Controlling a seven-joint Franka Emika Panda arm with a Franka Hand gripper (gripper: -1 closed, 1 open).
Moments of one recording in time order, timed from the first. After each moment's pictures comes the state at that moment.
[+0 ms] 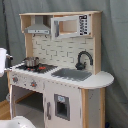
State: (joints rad) arm -0.42 -1.11 1.21 -2.06 -0.23 1.88 -0.39
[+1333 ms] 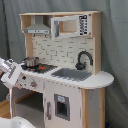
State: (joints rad) arm -0.32 -0.99 1.13 -2.30 -0.01 1.82 -0.61
